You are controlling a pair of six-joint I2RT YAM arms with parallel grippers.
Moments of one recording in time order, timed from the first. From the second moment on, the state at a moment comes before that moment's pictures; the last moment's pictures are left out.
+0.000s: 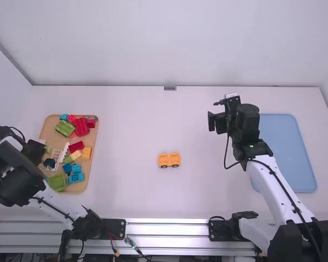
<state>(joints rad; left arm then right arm) 0.90 1.92 1.25 -0.58 0.11 -0.40 0.14 1.22 0.80 -0.07 -0.07 -0.13</state>
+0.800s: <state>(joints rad) 0.23 1.68 1.21 -0.65 0.27 0.14 0.14 1.22 0.80 -0.08 -0.10 -0.12</state>
